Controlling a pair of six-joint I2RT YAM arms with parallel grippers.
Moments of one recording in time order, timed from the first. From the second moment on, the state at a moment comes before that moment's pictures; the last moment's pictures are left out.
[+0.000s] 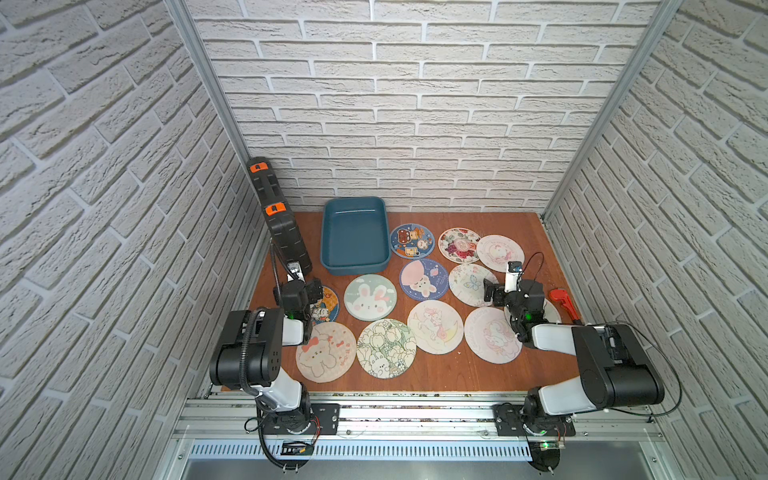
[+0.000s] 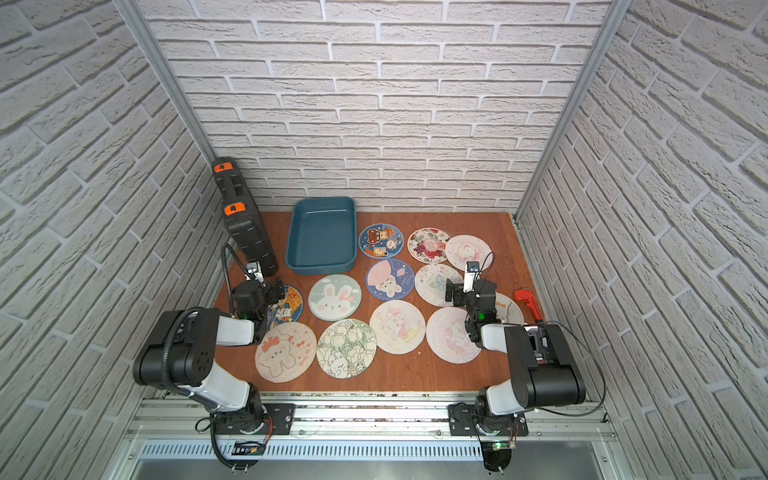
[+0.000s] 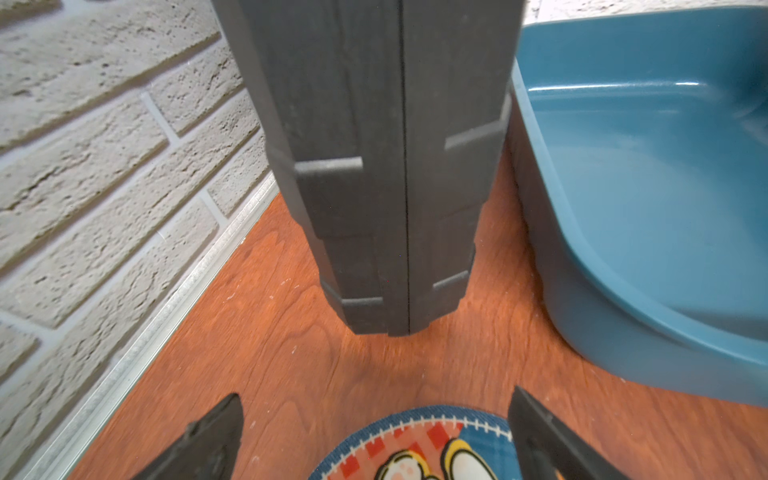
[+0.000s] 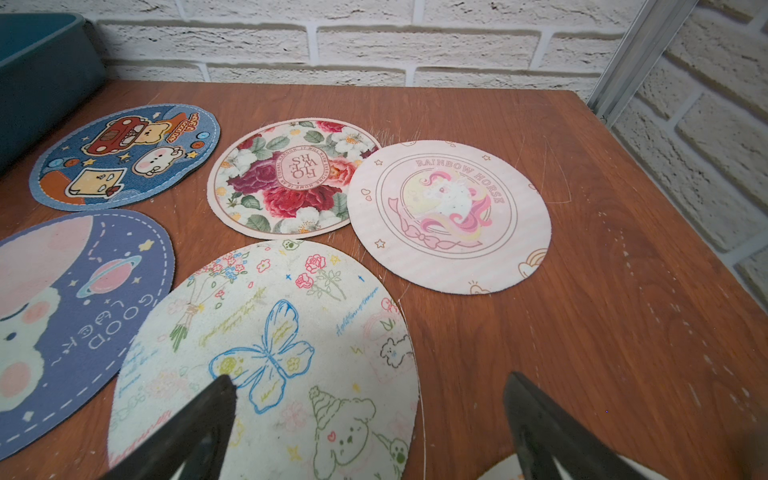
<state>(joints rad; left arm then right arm) 0.04 1.58 0.36 0.83 -0.26 0.01 -0.01 1.47 0.37 0.66 0.01 0.03</state>
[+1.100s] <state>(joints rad) -0.13 1.28 0.69 0.00 -0.28 -0.25 0.16 1.40 0.87 -0.20 -0.09 0.23</state>
